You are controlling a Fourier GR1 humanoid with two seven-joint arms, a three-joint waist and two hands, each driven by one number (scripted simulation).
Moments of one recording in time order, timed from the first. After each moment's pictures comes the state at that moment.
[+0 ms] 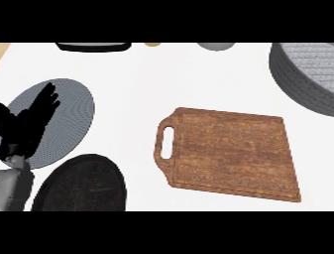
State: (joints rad) left arm -0.22 0.25 0.17 -1.38 0.04 -0.07 0.21; right arm -1.00 -0.46 -0.27 -0.91 0.81 -0.26 0.40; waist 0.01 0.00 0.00
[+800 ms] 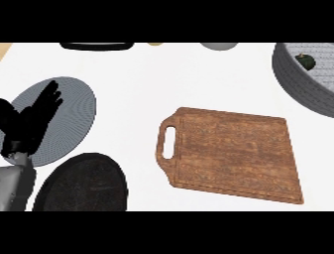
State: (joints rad) left arm -0.24 0.24 0.17 -1.37 0.04 -0.08 0.22; right arm -1.03 -0.56 -0.43 -0.50 0.71 -0.48 0.12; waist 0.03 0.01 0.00
